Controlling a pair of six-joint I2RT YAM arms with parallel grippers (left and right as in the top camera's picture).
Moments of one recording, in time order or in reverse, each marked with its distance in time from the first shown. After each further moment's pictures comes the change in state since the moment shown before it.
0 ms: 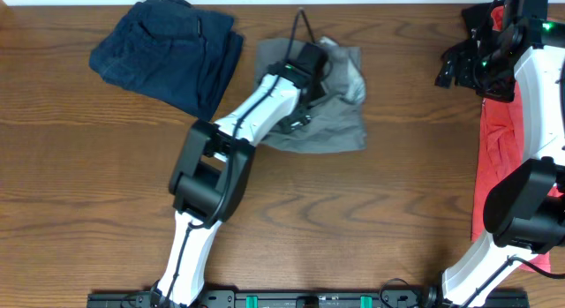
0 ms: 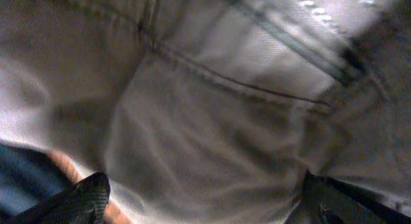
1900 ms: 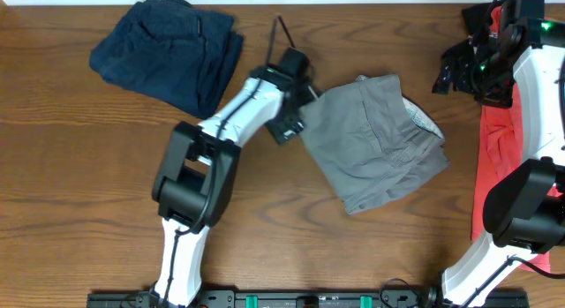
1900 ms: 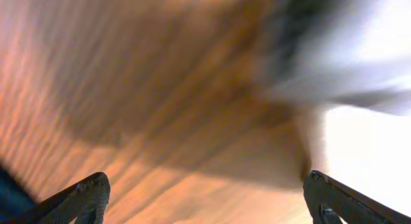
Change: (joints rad) left arm 0.073 -0.078 -0.126 0.014 0.170 -0.058; right arm 0.005 0.000 0.000 -0.071 -0.006 -0.003
